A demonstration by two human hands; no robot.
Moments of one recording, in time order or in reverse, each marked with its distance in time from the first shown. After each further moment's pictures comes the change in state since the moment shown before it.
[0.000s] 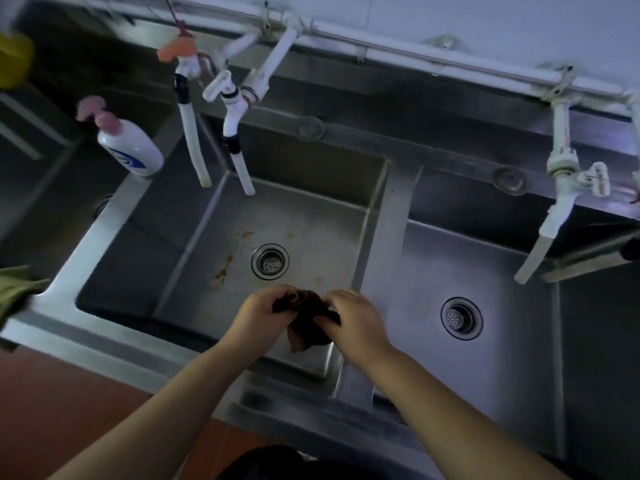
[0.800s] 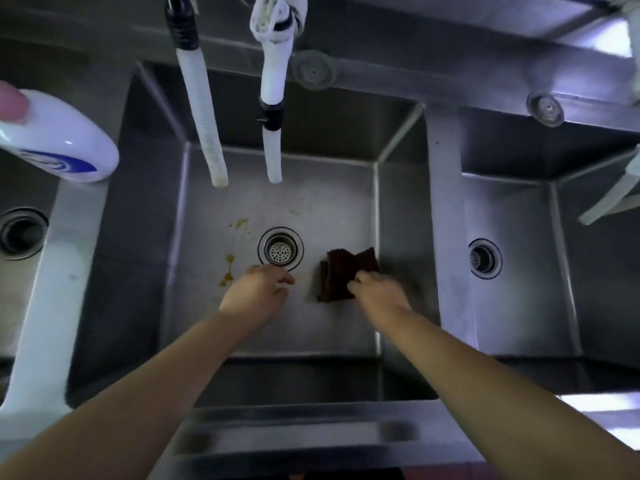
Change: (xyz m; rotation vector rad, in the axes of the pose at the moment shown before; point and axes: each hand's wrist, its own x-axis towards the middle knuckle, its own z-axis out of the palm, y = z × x) left_hand 0.151 -0.140 -0.103 0.578 -0.417 0.157; right_hand 0.103 0.011 0.120 -0.630 -0.369 0.303
